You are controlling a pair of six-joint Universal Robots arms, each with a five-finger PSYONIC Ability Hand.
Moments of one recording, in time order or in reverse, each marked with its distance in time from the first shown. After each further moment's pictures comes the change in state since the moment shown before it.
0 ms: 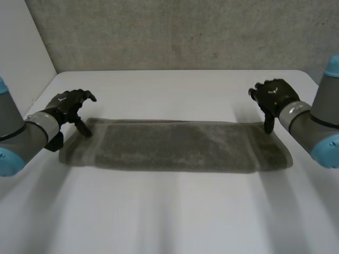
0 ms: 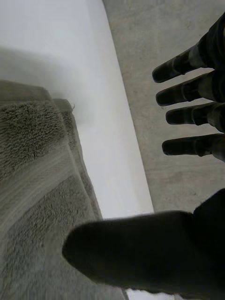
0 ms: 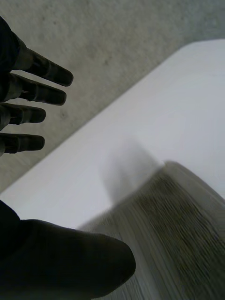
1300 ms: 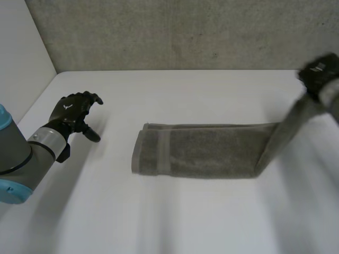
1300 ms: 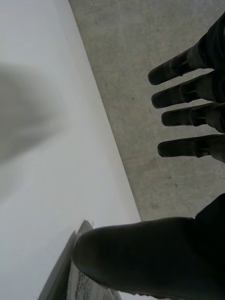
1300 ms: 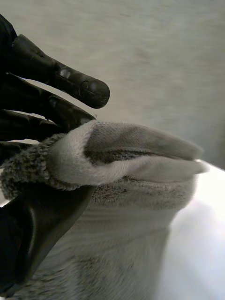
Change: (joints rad) left arm -0.046 0.142 -0.327 0.334 0.003 0.000; right arm -0.094 -0.087 -0.080 0.015 0.098 -0.295; left_hand 0.056 0.047 0.049 0.046 0.037; right_hand 1.072 1.064 1.081 1.073 1.090
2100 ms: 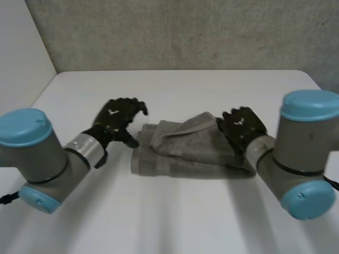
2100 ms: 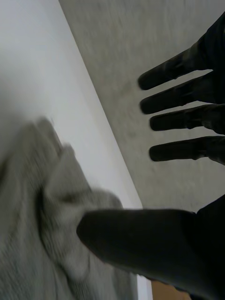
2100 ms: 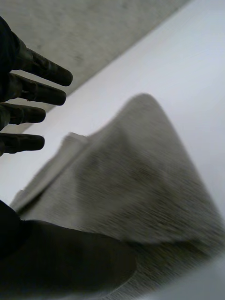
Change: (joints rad) left arm -0.242 -0.028 0.043 0.007 0.060 0.012; right arm 0.320 -0.044 0.375 -0.096 0.025 0.335; left_hand 0.166 0.189 0.170 0.169 0.222; right_hand -1.072 -1.066 -1.082 -1.077 -1.090
